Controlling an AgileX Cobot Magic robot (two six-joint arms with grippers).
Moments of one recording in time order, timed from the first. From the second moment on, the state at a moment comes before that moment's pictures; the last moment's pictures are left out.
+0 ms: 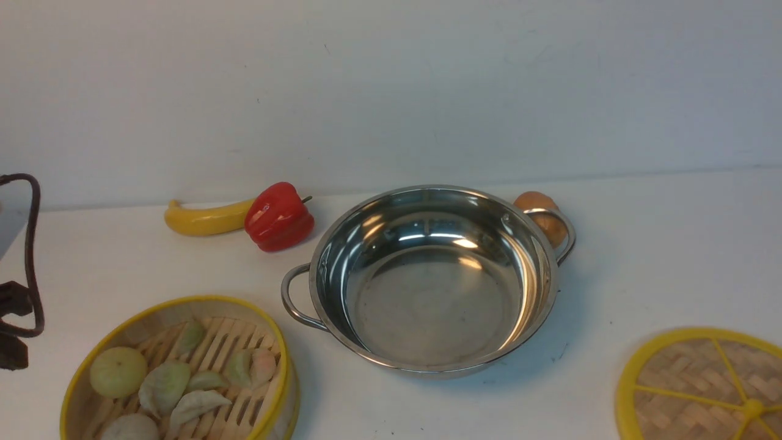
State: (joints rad) right arm -0.07 0.00 -0.02 0.84 0.48 0.09; left arm 0.49 1.33 -0.97 -0.30 0.99 0.19
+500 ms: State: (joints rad) right arm -0.07 0.00 -0.02 0.84 0.53 0.07; left arm 0.50 1.54 -0.97 -0.33 0.91 0.24
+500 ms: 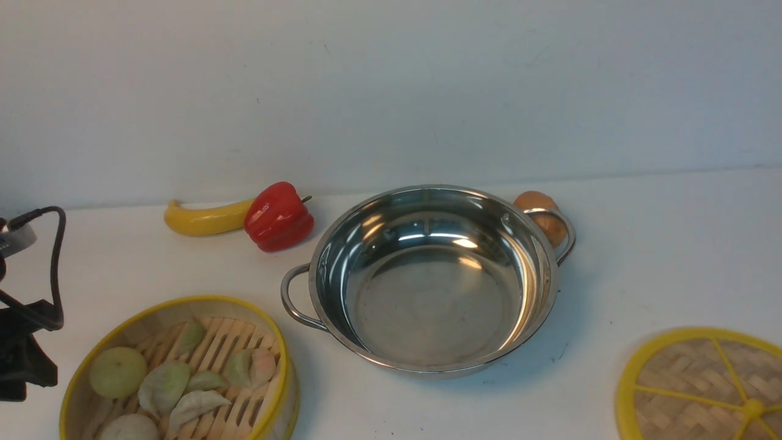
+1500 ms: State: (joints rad) right arm -0.07 0.00 -0.02 0.85 0.54 0.06; left arm 0.40 1.60 -0.97 -0.19 0.88 0.16
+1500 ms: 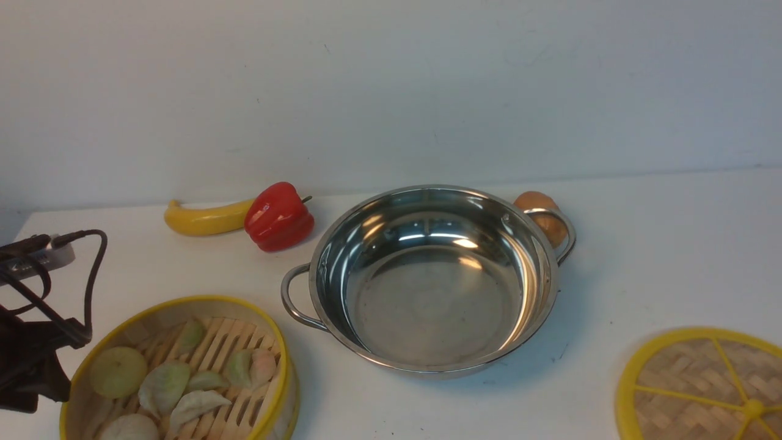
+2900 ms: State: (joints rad) right arm -0.07 0.00 -0.02 0.85 0.52 0.01; left arm 0.40 1.78 -0.97 -0.22 0.88 0.16
